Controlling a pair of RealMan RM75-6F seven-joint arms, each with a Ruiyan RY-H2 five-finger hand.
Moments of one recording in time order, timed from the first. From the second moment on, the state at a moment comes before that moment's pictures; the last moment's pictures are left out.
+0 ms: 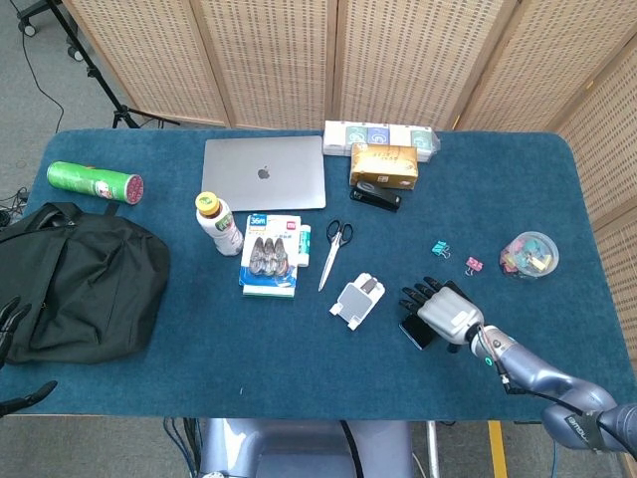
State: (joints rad) left arm 0.05 -1.01 0.05 -1.68 1.67 1.63 -0.18; right arm 0.78 -1.12 -0.02 -1.61 -1.40 0.57 -0.29
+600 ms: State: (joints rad) left arm 0.04 -1.01 0.05 -1.71 1.63 1.58 -0.11; right arm 0.80 -1.21 -0.12 -1.40 -1.69 0.66 0.11
